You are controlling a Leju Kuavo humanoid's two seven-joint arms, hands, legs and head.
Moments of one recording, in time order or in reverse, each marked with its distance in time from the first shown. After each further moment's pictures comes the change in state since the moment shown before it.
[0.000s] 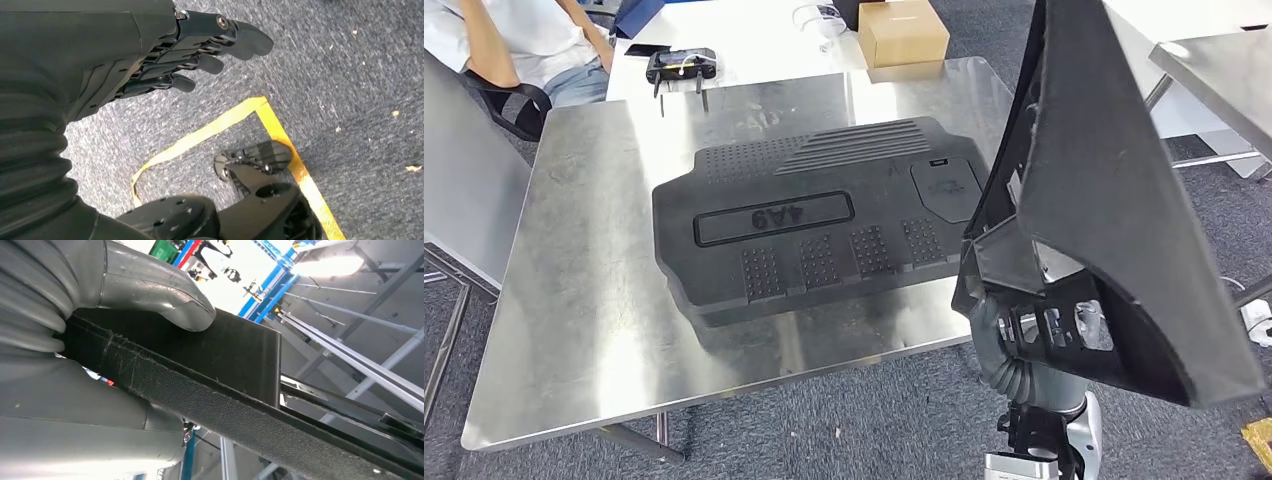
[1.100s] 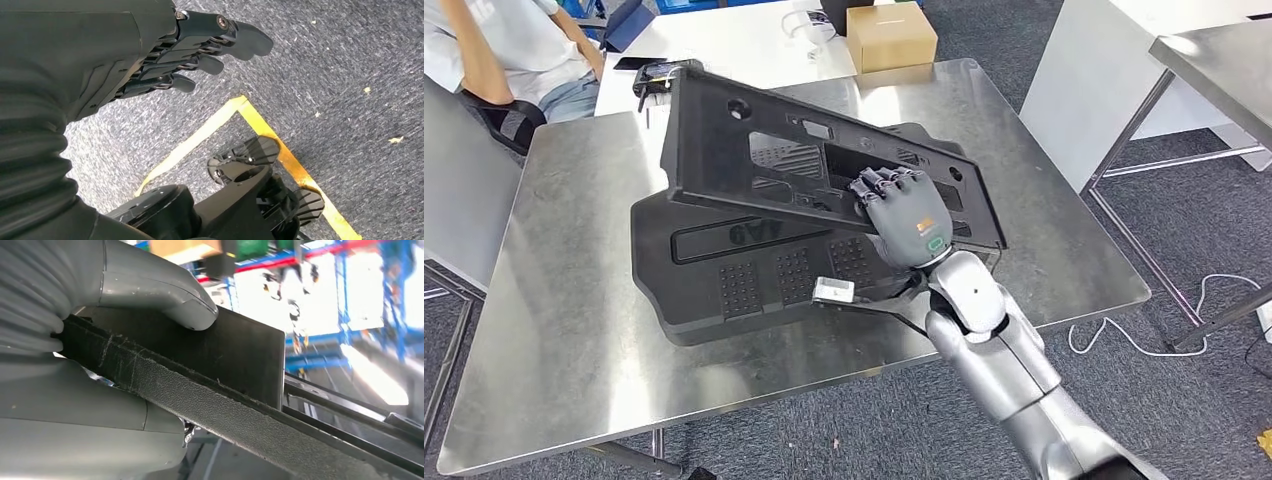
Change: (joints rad) left arm -0.063 -0.002 -0.072 -0.001 -0.108 -0.035 0.065; right arm -0.598 0.115 0.157 0.767 0.691 0.125 0.306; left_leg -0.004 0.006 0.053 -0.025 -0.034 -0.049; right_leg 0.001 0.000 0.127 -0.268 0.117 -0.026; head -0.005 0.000
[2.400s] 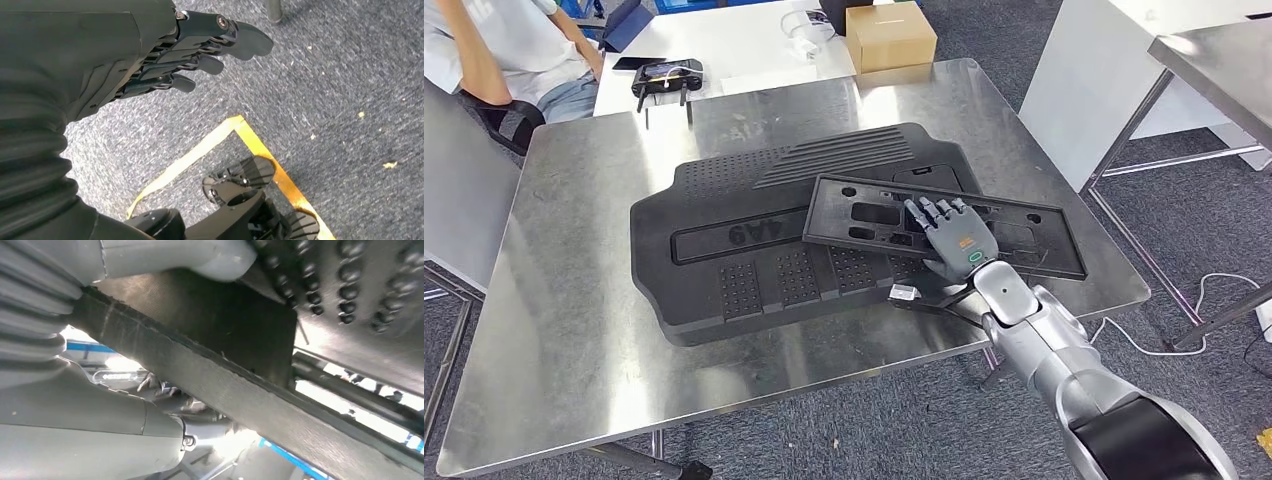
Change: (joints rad) left arm -0.010 0.007 -0.025 0.000 0.026 0.068 -0.003; right arm -0.194 -0.071 0.008 0.773 0.282 -0.187 0.090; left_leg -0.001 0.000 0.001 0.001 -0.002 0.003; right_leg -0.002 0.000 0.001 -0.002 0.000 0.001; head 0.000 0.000
